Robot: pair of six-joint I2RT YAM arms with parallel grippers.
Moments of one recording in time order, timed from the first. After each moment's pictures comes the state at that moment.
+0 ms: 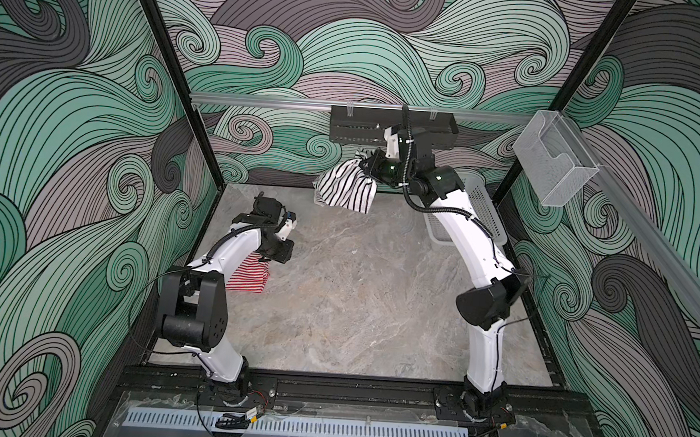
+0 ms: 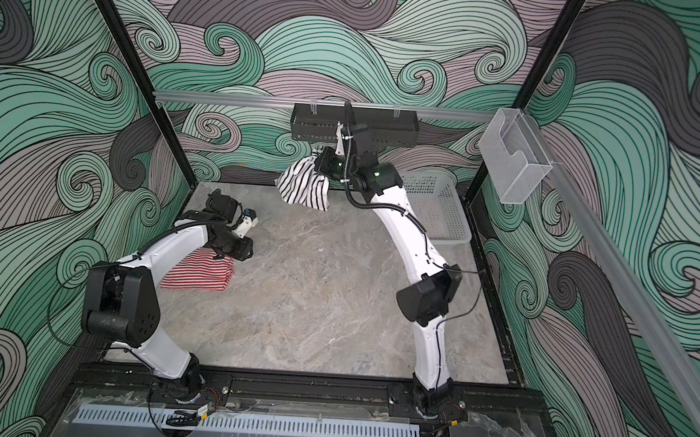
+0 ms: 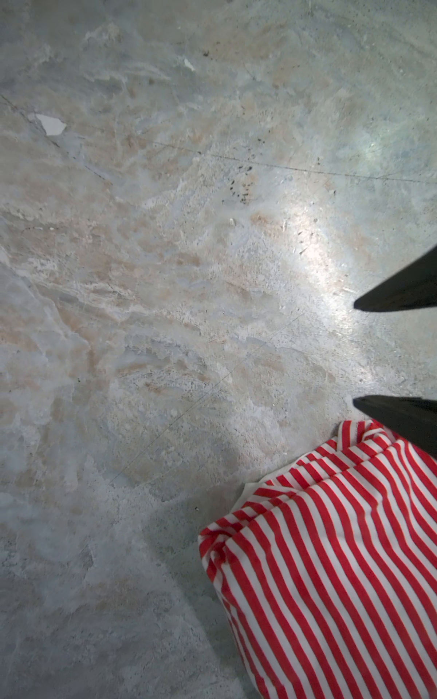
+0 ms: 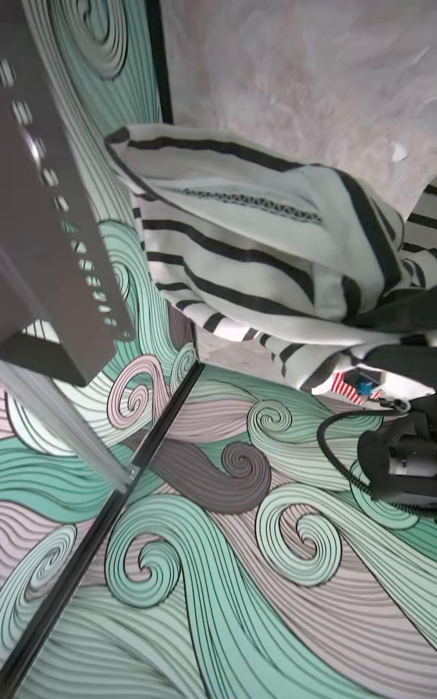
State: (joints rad) left arm -0.12 1.63 1.23 -0.82 0.13 0.20; right arm 0.55 2.01 2.34 -0.79 -0.16 0.68
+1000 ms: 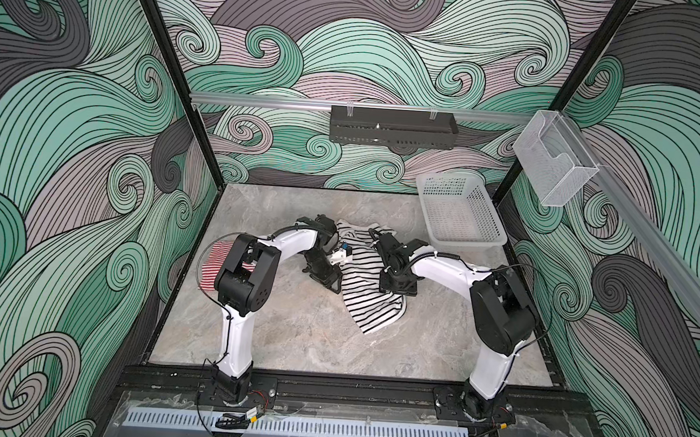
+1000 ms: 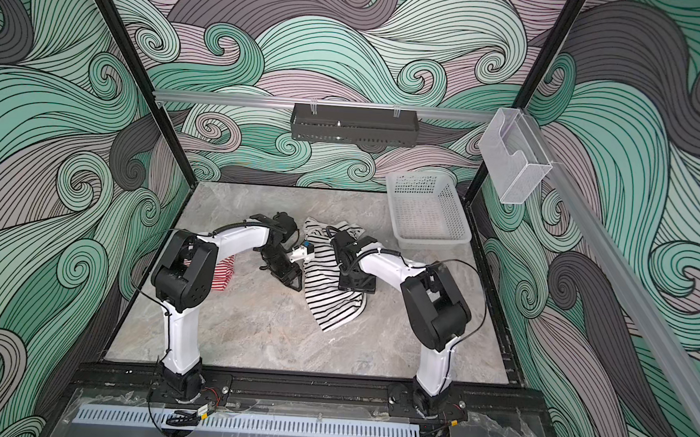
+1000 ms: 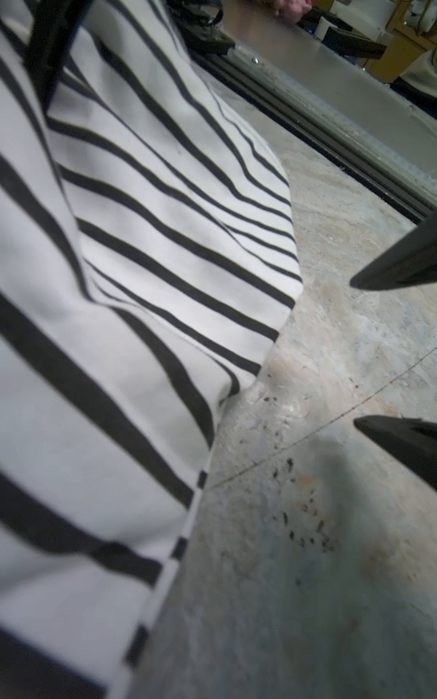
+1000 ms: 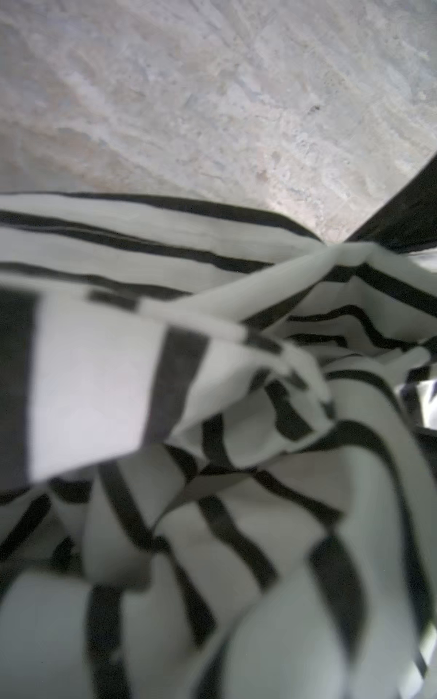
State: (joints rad) left arm -0.45 2.03 1.45 -1.03 0.46 0.30; right arm 0.64 1.82 1.25 -0.91 0.11 0.67
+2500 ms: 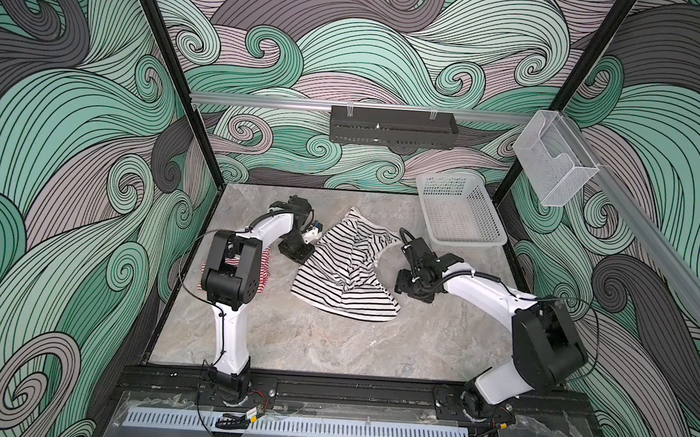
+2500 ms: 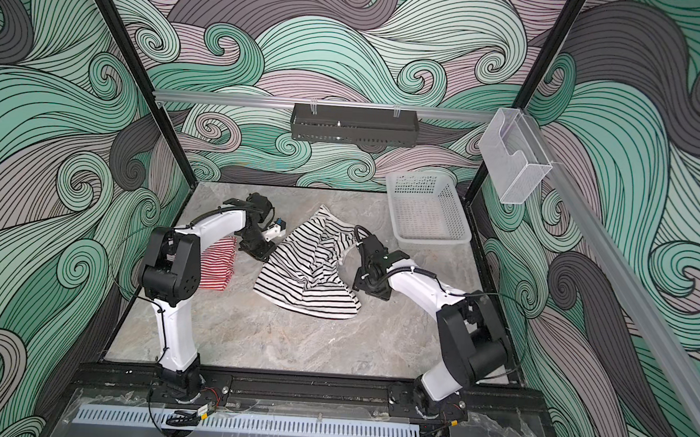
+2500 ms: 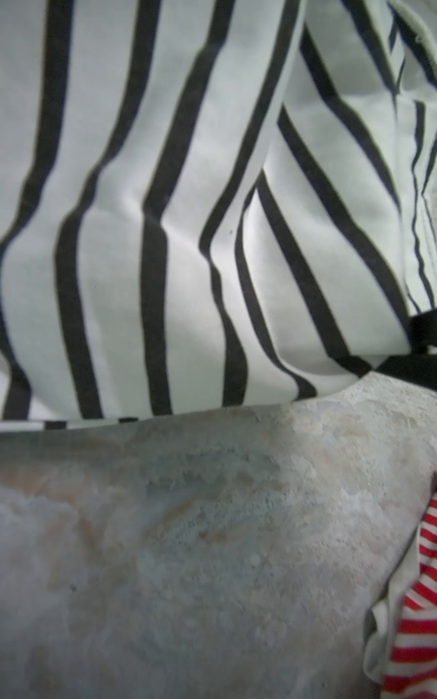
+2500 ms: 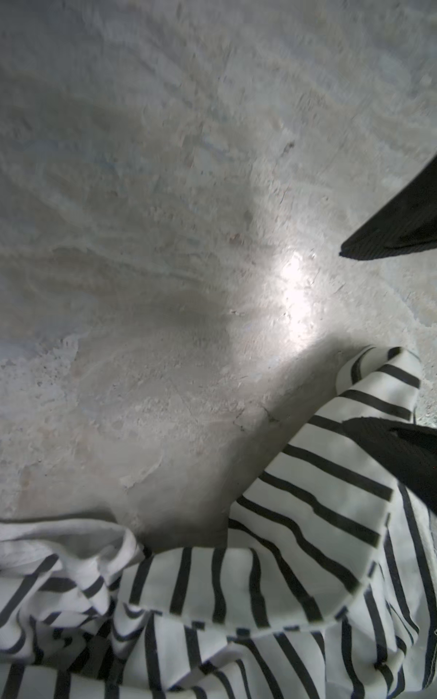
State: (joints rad) left arm -0.25 2.01 1.54 -1.02 0.08 0.31; right arm 0.53 1.59 0.99 -0.69 -0.01 0.71
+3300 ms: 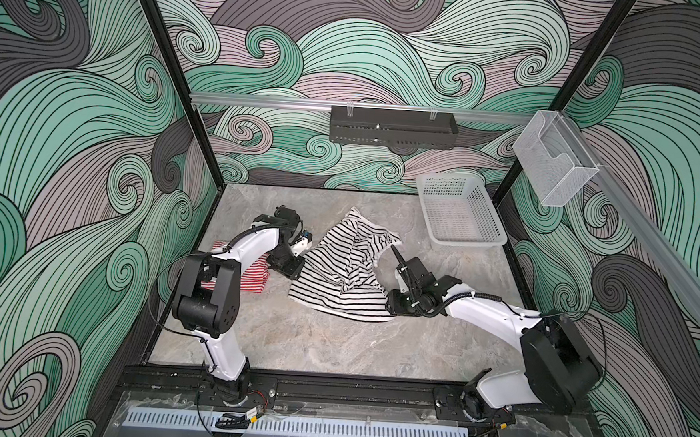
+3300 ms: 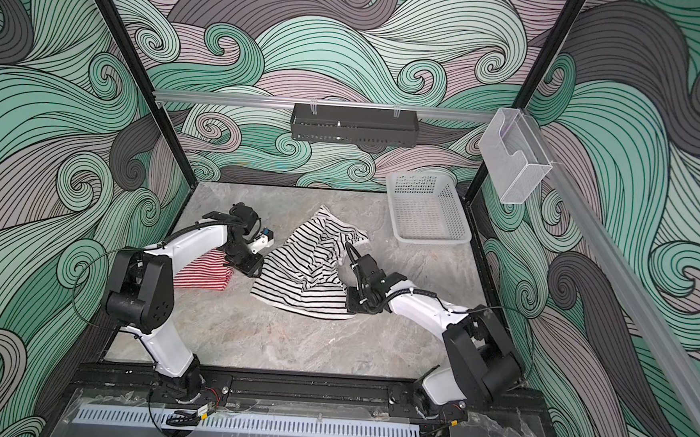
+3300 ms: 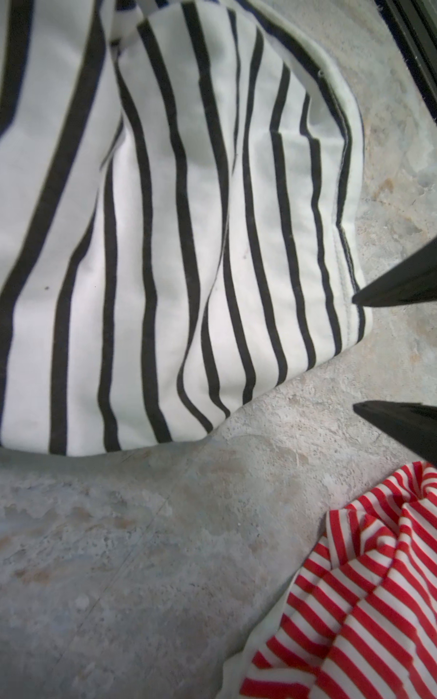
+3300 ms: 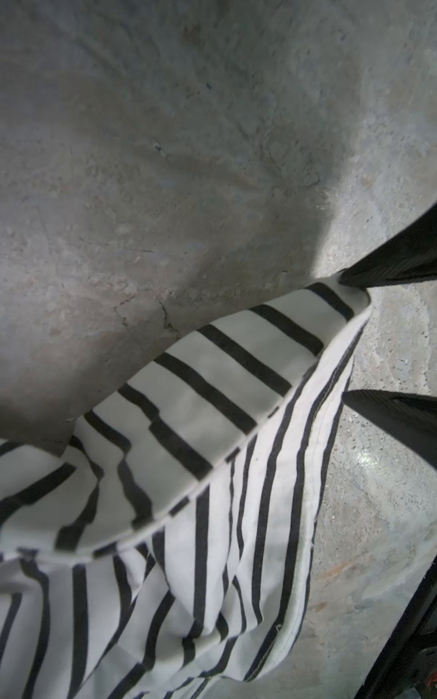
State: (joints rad) left arm -0.22 1.74 1.25 -1.00 0.12 0.28; right arm 0.65 1.47 0.79 -0.51 -0.13 0.53
